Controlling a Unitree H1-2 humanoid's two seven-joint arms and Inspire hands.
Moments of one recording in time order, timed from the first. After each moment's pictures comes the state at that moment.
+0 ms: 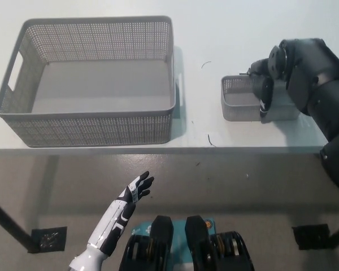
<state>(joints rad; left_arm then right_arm) -0.06 0.12 -0.15 0.14 0.01 -0.40 -0.20 -1.38 -0.19 0.73 1.46 -0.62 0.09 0.57</state>
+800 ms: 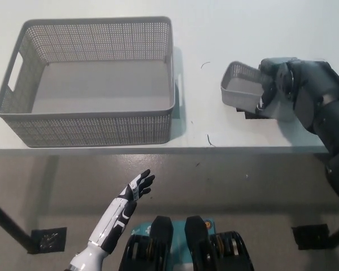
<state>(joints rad) -0.07 0.12 -0.15 0.14 0.02 -0.40 -0.20 -1.30 -0.21 0.69 1.45 -0.63 0.05 0.24</state>
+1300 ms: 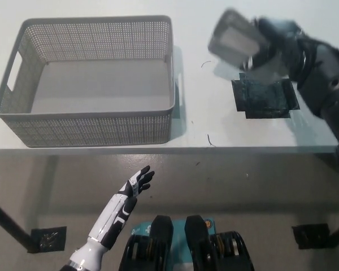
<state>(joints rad) -0.09 0.12 -0.14 0.14 0.03 -0.39 -0.20 -1.39 -0.24 0.48 1.41 -0.58 -0.08 0.01</state>
